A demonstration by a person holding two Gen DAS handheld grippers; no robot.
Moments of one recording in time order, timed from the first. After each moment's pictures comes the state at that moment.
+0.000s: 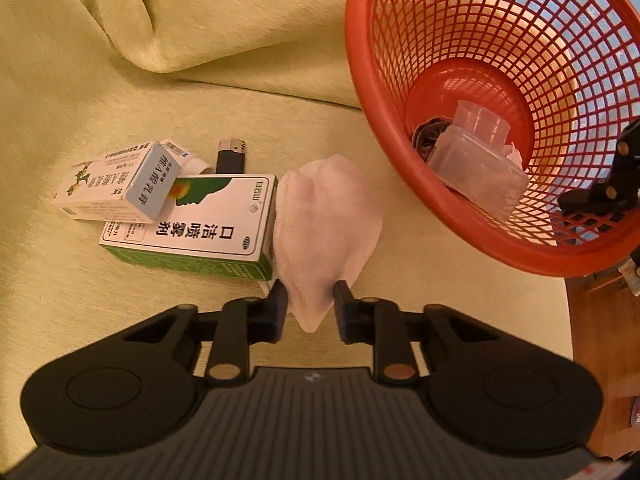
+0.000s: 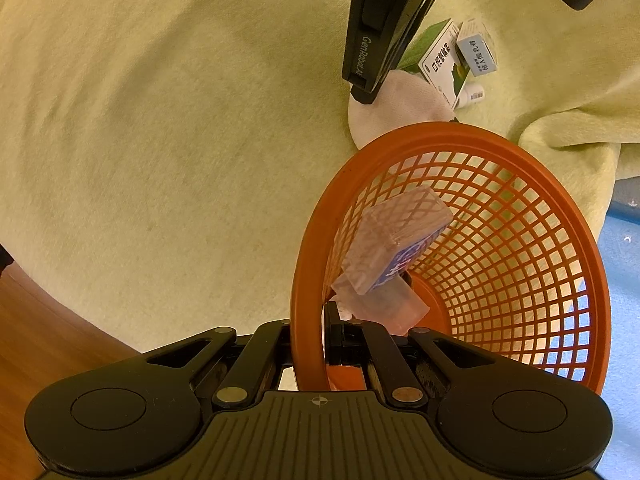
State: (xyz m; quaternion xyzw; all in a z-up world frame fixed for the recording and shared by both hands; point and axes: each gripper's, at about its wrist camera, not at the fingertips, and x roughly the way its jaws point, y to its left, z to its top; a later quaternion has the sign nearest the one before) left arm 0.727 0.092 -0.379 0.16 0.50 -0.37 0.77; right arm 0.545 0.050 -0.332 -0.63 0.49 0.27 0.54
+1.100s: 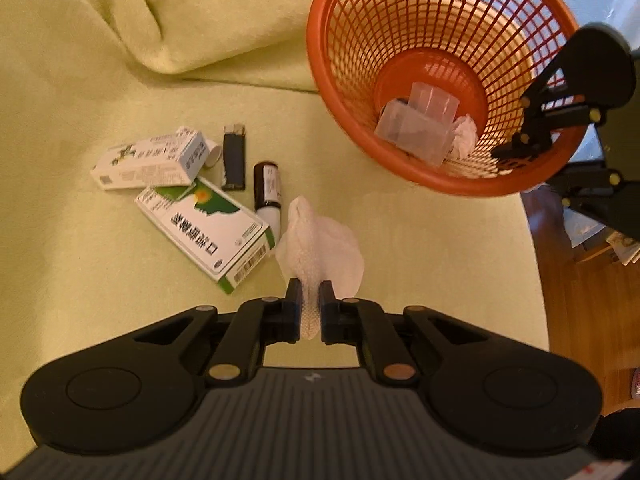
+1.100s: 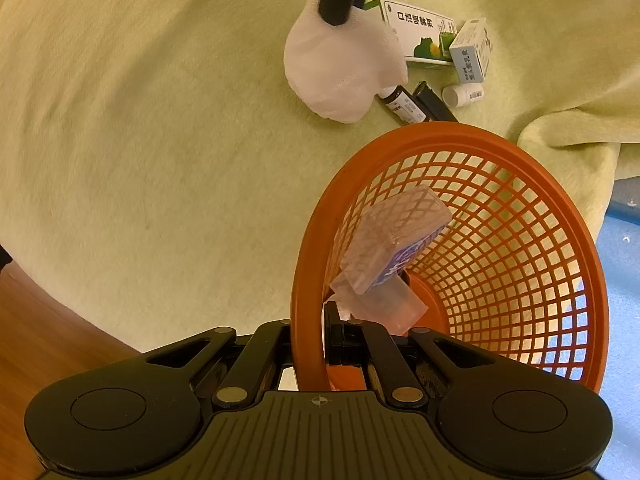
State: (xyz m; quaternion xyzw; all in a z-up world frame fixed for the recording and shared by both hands) left arm 0.694 0.130 -0.332 0.18 0.50 -0.38 0.76; right arm 0.548 0.053 -0.333 -0.63 0.50 0.26 0.54
